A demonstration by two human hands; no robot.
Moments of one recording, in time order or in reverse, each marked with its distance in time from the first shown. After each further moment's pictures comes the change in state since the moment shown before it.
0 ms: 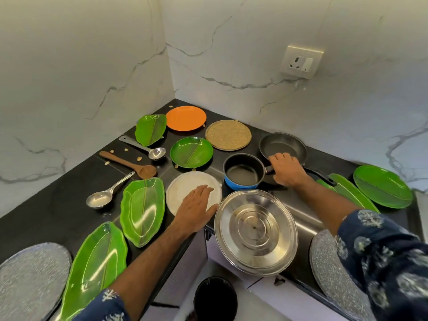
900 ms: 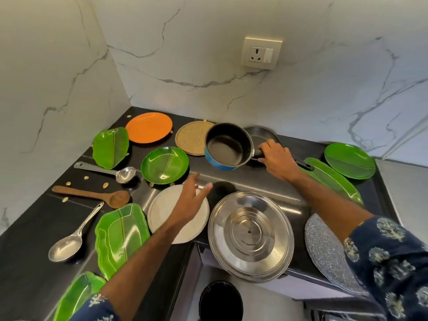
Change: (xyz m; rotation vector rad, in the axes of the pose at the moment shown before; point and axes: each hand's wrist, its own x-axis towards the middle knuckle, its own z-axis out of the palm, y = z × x) left_hand 0.079 0.001 -0.019 -0.782 -0.077 -0.069; right_hand -0.008 0.011 -0.013 0.265 0.210 0.192
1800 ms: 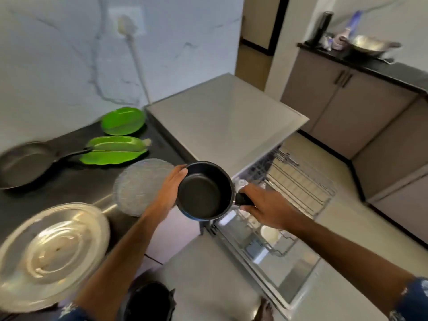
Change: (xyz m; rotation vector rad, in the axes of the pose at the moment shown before) left_hand -0.201 0.133 0.396 -0.116 -0.884 0.155; right_hand -0.622 0.096 -0.063 0.152 -0.020 0.711
